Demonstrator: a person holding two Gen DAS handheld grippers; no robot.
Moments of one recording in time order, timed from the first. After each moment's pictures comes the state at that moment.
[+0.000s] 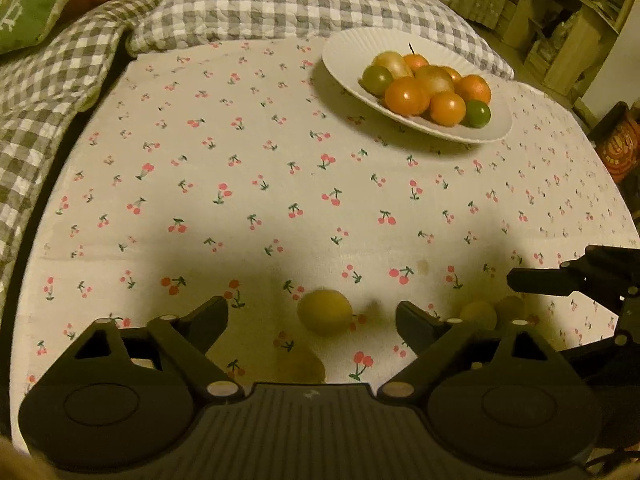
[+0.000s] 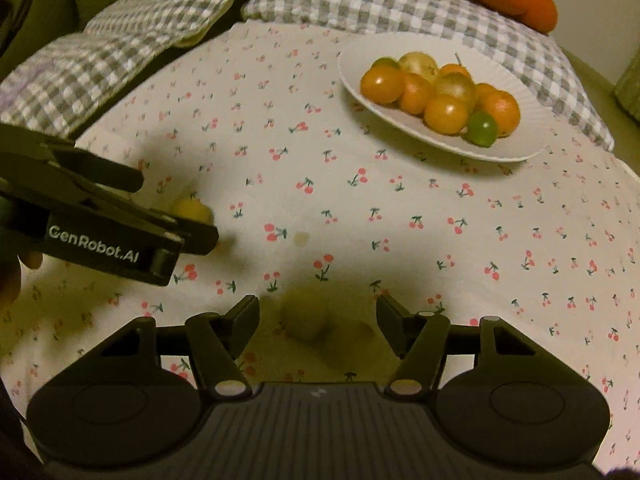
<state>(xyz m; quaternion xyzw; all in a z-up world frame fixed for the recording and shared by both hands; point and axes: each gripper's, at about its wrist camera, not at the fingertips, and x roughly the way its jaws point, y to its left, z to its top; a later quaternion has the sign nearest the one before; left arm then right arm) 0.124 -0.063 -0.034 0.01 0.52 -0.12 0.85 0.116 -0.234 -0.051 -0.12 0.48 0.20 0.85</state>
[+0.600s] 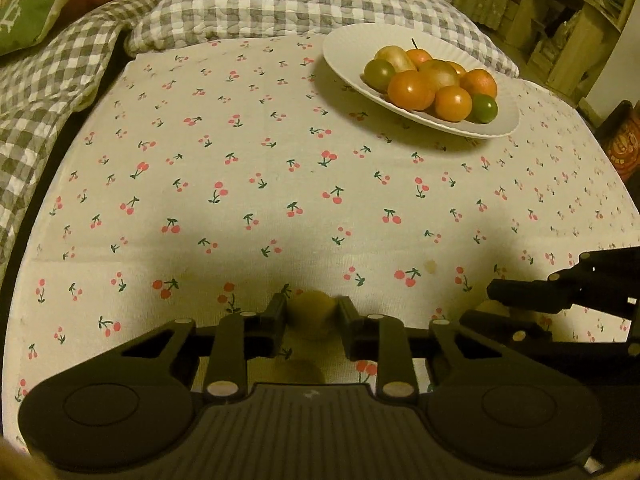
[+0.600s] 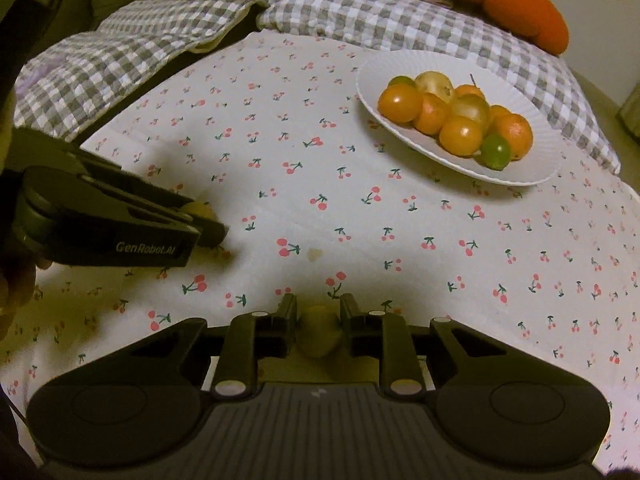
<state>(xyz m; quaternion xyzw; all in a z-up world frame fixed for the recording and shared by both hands) 0.125 -0.067 -0.044 0.01 0.51 -0.11 0.85 0.117 -0.228 -0.046 -0.12 0.45 0.21 0.86</state>
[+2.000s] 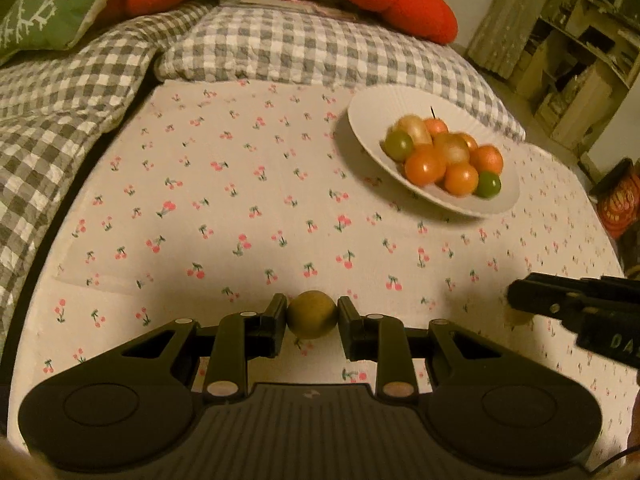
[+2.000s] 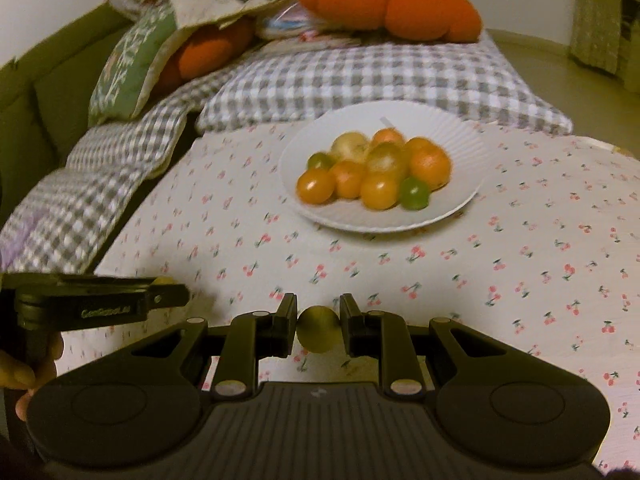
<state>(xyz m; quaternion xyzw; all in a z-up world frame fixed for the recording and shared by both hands) 0.135 -0.050 -0.013 -0.05 0.47 -0.09 0.87 0.136 -0.281 -0.005 0.05 0.41 0.16 0.90</state>
